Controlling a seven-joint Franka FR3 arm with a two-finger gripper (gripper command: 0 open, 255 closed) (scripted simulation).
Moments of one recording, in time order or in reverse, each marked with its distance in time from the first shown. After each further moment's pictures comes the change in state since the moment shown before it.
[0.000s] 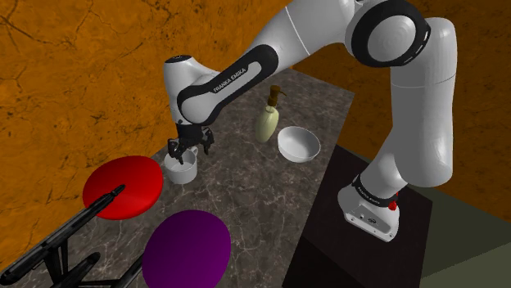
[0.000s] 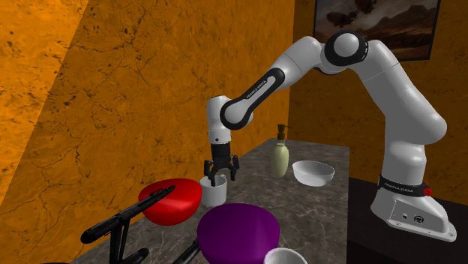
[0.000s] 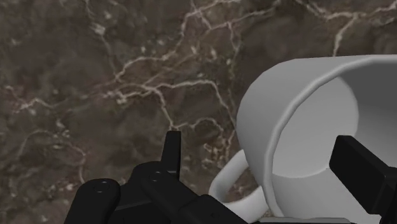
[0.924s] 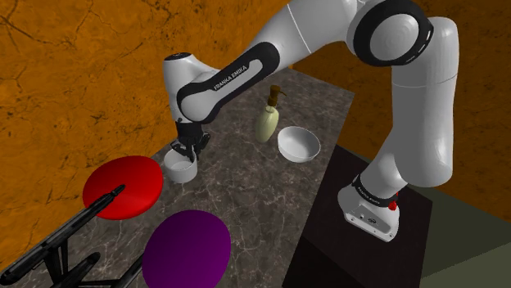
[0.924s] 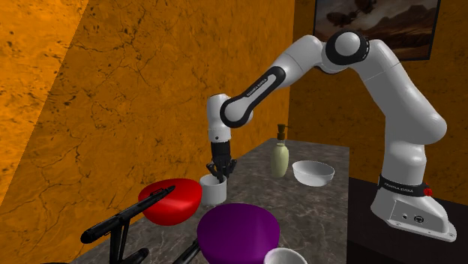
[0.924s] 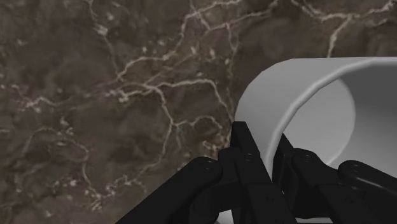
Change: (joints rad) arm -0.001 -0.012 0.001 0.001 0.002 -0.012 0.001
